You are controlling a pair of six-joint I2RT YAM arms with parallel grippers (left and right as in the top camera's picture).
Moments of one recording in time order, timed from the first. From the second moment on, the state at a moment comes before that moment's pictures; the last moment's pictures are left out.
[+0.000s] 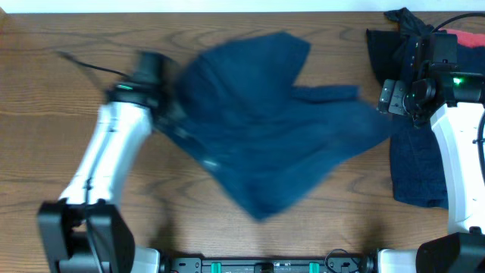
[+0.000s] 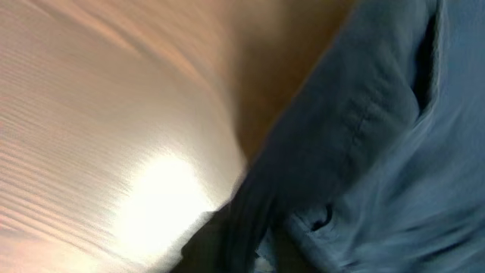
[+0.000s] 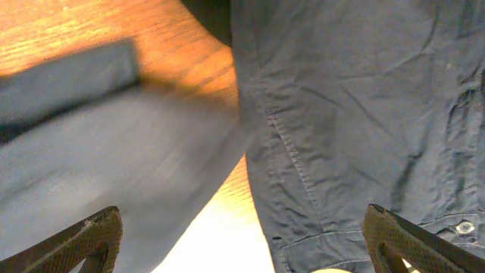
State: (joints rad) left arm 0.01 1.61 1.32 -0.88 -0.05 -0.46; right arm -0.07 1.54 1.46 -1.11 0.23 0.22
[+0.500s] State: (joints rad) left arm 0.08 1.60 1.27 -1.31 0.33 -0.40; right arm -0.05 1.54 1.46 -1.25 -0.13 0.19
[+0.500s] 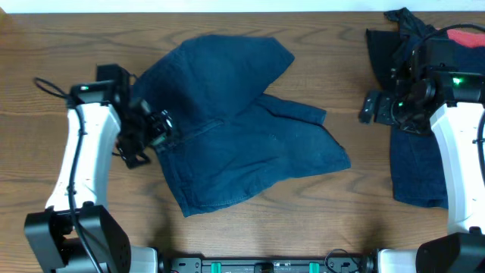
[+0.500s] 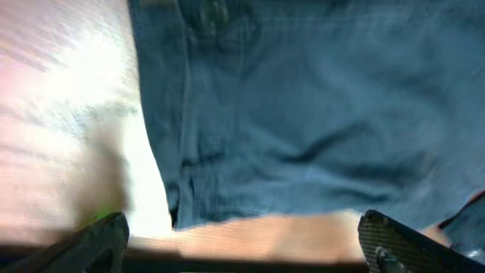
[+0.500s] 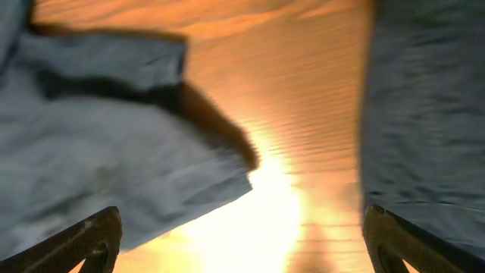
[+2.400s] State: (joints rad) left arm -0.11 1.59 0.72 -0.94 0.23 -0.53; right arm 0.07 1.86 0.89 0.12 -0.22 0.37
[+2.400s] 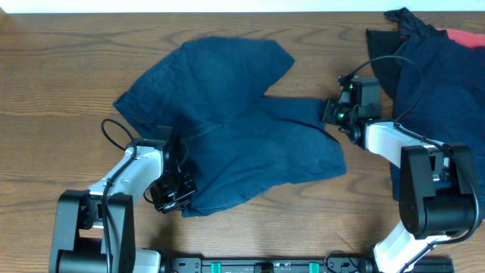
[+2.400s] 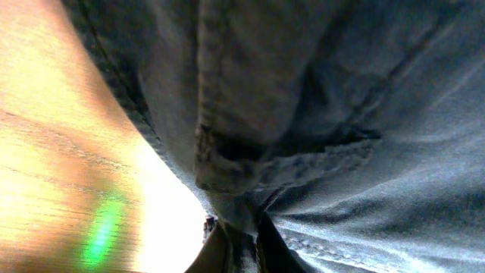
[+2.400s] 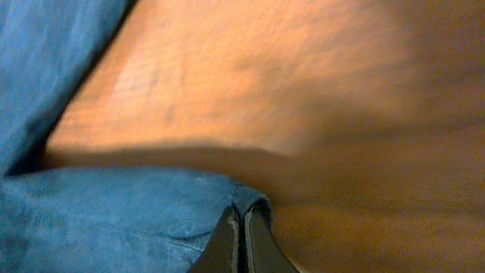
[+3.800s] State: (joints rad) left arm -0.04 1.40 0.78 -1.07 0.21 -1.05; right arm -0.15 1.36 1.11 -0.85 -0.24 0.12
